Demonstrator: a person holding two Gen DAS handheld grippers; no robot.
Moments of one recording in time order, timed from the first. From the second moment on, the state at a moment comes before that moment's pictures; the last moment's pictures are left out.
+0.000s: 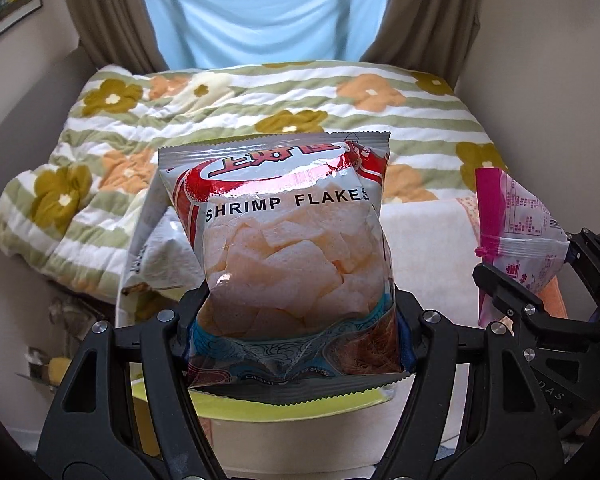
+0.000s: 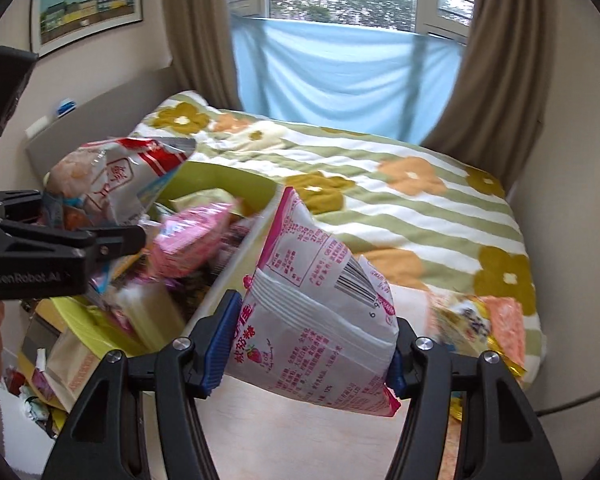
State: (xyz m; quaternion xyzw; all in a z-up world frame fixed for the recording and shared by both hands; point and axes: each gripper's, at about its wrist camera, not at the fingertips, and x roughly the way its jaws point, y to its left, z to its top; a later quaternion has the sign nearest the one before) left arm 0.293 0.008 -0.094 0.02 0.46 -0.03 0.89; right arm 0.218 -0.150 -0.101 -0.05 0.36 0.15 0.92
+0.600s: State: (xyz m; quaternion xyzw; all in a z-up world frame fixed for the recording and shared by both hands) left arm 0.283 0.086 -0.150 0.01 0.50 -0.09 0.86; right arm 0.219 -0.060 -0.106 -0.04 0.39 0.15 0.91
